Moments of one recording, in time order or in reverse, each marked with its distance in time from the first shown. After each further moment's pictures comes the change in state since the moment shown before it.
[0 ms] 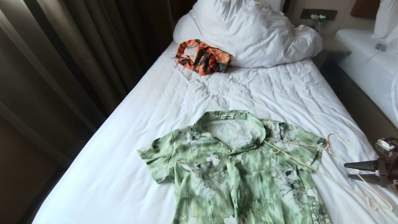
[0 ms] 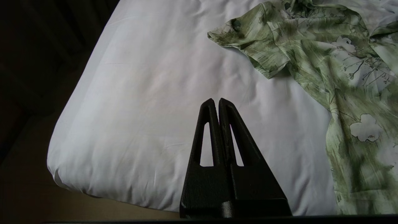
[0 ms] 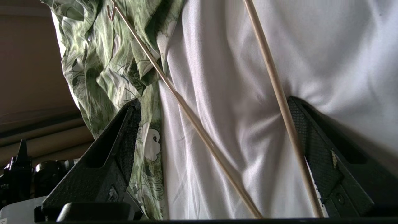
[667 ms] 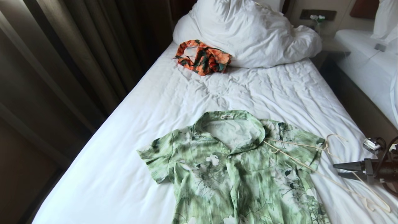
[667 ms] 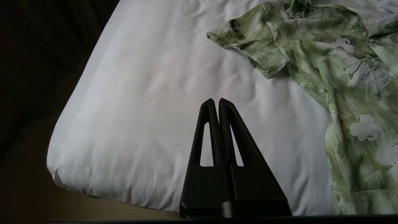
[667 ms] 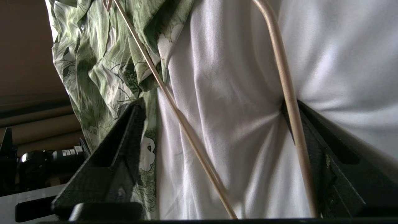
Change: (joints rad) left arm 0.000 0.000 0.000 0.000 0.000 0.000; right arm 0.086 0.037 0.012 -0.057 0.001 0.000
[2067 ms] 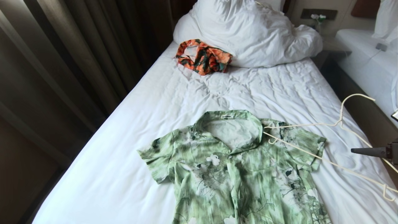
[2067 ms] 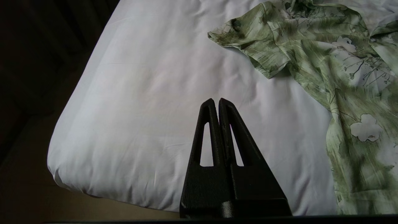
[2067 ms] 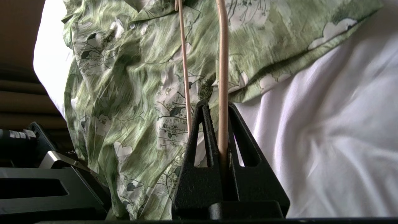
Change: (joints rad) left arm 0.000 0.000 0.000 0.000 0.000 0.000; right arm 0.010 -0.486 0.149 -0.048 -0.005 -0.099
